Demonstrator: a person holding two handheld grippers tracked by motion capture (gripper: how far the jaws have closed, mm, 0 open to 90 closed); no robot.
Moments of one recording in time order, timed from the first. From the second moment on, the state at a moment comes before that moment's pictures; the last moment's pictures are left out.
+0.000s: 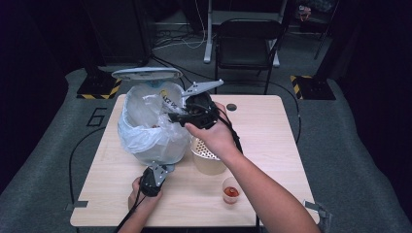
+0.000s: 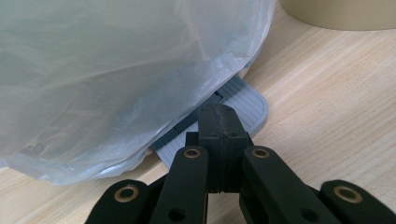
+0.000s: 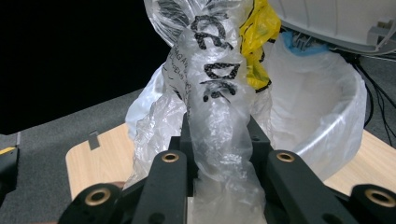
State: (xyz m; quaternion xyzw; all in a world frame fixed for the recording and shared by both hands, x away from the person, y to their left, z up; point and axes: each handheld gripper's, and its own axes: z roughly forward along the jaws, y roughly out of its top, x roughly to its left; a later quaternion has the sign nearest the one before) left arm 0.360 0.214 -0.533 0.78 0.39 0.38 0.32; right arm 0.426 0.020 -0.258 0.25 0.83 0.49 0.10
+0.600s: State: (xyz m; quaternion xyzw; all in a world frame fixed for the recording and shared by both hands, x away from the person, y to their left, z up) left arm 0.360 0.213 -0.533 0.78 0.39 0.38 0.32; right arm 0.458 0.053 -0.254 0.27 0.82 0.50 0.11
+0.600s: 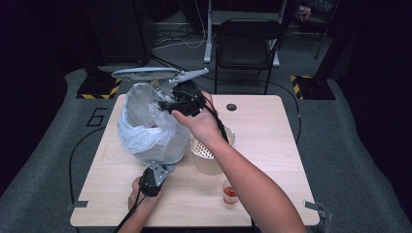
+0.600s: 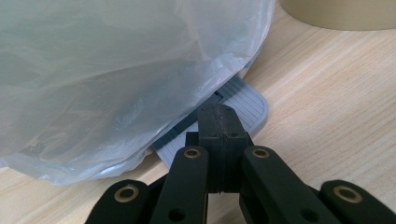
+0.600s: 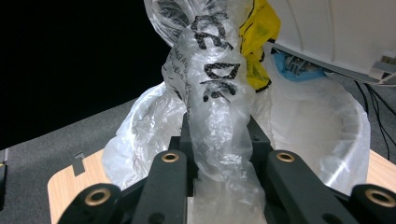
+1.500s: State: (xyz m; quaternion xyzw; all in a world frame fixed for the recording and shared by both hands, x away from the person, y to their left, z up) left arm 0.360 0.213 -0.533 0.78 0.39 0.38 0.32; right arm 0.481 0.093 -0.281 0.29 0.81 0.49 0.15
